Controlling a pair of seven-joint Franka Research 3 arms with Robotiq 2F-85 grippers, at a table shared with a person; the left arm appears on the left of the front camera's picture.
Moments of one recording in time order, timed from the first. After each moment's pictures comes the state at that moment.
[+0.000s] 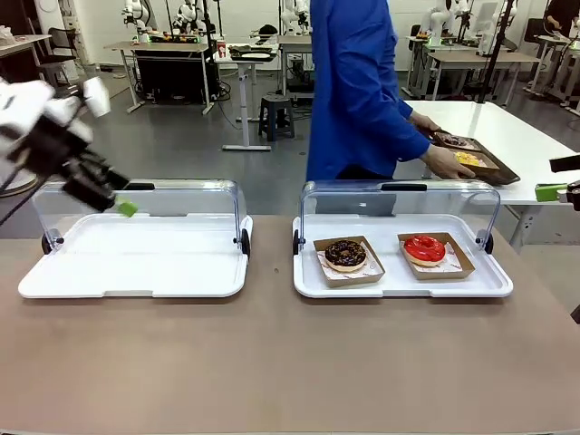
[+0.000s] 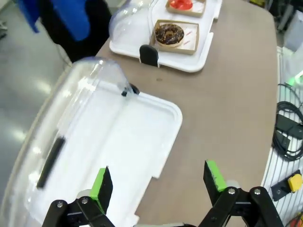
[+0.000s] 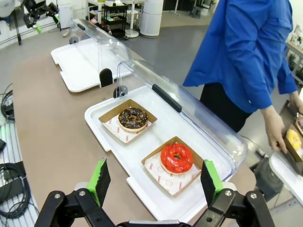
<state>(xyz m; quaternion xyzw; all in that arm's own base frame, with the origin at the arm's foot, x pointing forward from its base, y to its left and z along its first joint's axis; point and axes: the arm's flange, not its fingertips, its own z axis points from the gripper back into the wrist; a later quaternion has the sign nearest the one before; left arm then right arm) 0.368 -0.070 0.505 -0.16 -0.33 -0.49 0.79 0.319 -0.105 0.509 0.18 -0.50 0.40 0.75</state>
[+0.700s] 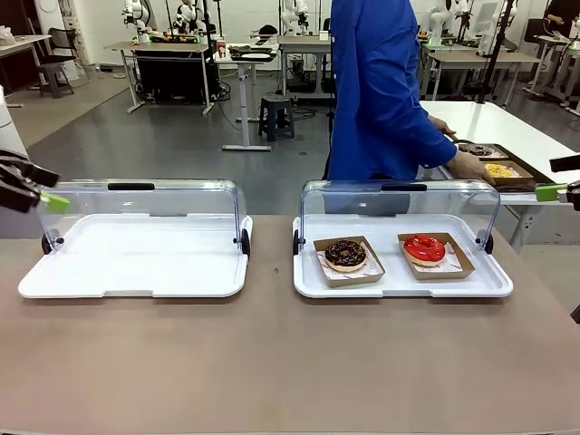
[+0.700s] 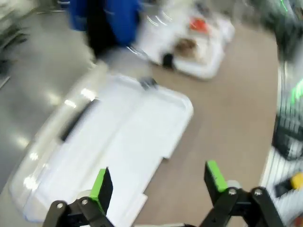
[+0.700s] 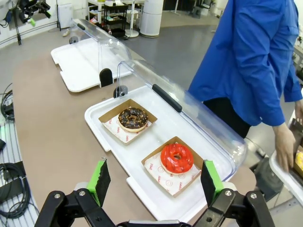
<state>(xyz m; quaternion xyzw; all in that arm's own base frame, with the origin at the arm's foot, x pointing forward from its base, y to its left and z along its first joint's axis) 0.346 0.002 0.503 -0.19 -0.37 -0.48 0.78 0.319 -0.104 0.509 0.18 -0.50 0.40 0.75</state>
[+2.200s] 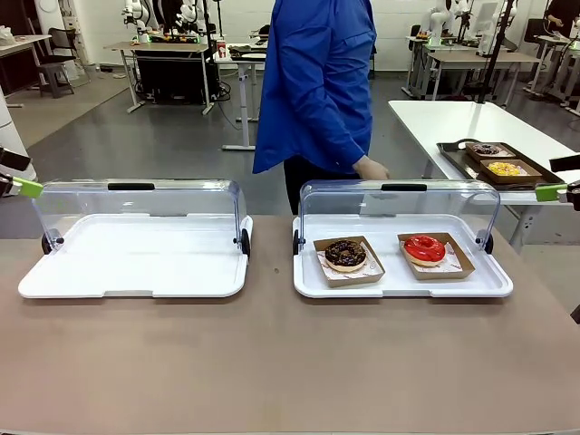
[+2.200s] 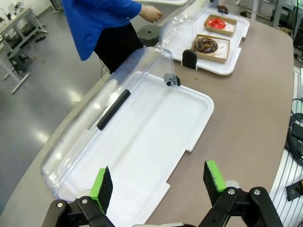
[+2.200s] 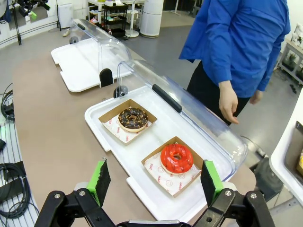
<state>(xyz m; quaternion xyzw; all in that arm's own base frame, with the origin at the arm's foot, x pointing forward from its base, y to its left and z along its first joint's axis) 0.335 0.049 0.533 -0.14 -0.42 -0.43 0.79 0.319 -0.104 0.509 0.18 -0.50 0.40 0.75</state>
